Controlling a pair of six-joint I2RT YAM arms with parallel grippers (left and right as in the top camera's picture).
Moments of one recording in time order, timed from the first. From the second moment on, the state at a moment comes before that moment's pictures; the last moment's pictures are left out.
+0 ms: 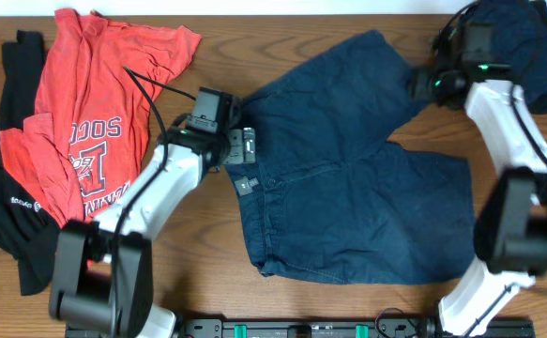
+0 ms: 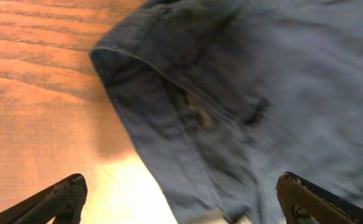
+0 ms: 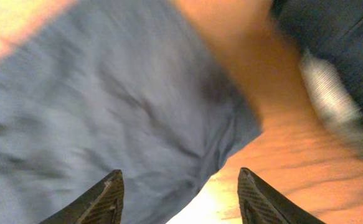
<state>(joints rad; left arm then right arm) -0.27 1.70 1.07 -0.49 0.02 -0.31 -0.06 1.92 1.54 -0.60 -0.14 0.11</state>
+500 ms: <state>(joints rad) -0.18 1.92 1.08 -0.22 0.04 -0.21 -0.04 1.82 1.55 -0.62 -0.14 0.06</state>
